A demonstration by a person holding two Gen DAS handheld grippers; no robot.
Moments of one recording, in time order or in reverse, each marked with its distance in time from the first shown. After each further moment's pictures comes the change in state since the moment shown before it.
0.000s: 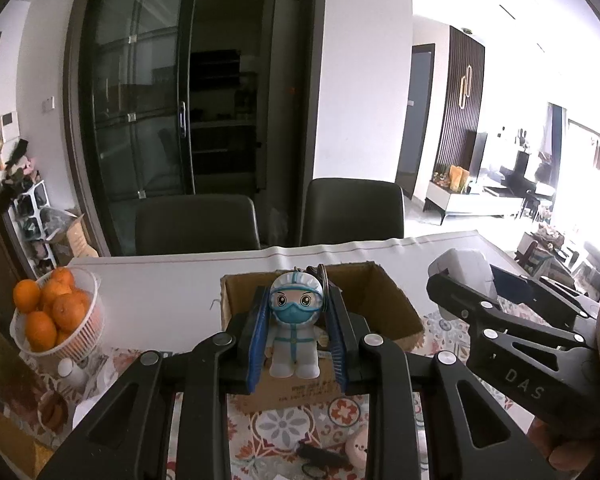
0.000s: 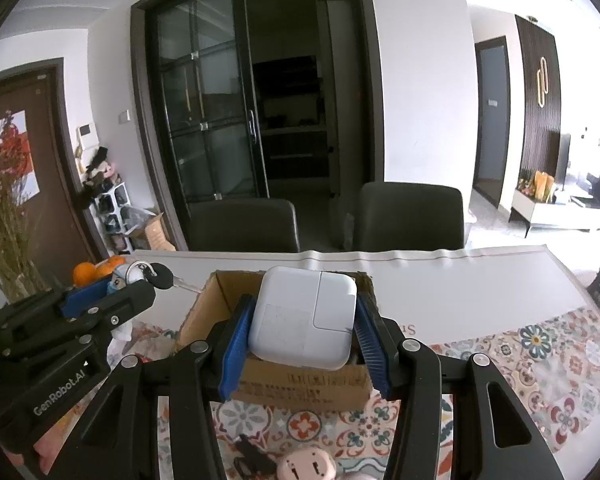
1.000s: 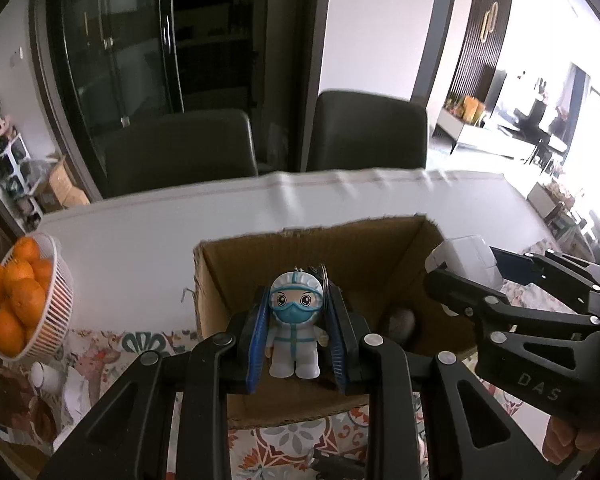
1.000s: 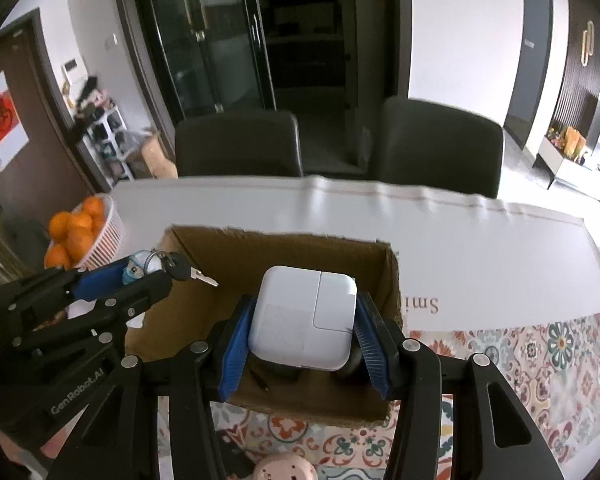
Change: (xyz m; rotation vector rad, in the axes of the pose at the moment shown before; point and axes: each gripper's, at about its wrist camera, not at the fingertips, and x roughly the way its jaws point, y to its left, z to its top) left arm 0.137 0.012 0.009 -0.010 0.364 -0.004; right arm 0.140 -0.023 0.023 -0.037 0.386 0.052
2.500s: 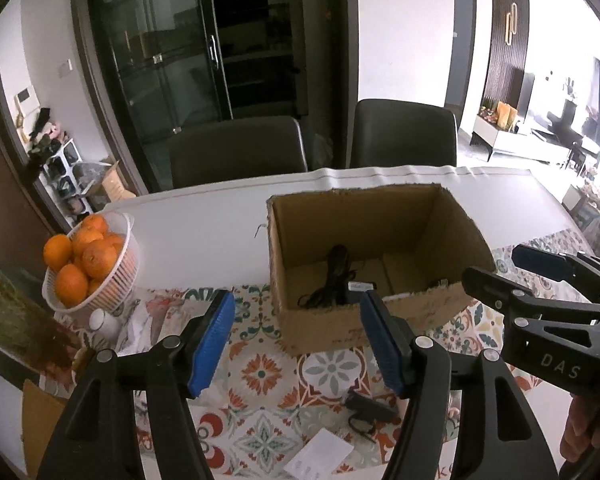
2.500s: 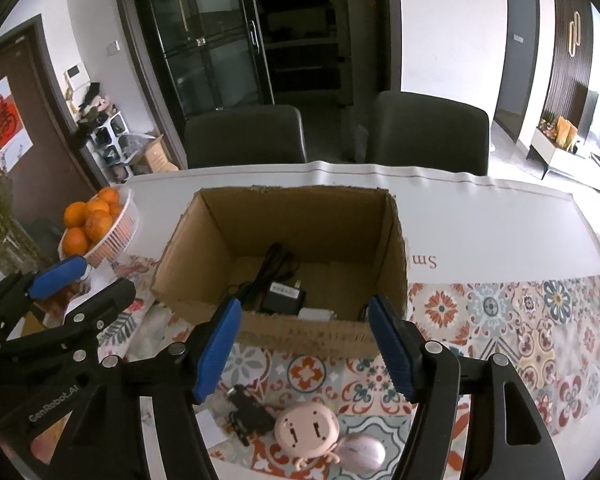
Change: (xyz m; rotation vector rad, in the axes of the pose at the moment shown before) left arm -0.081 0.002 -0.065 -0.016 -0.076 0.178; right arm -0.048 0.015 -0.059 0.029 -0.036 -0.004
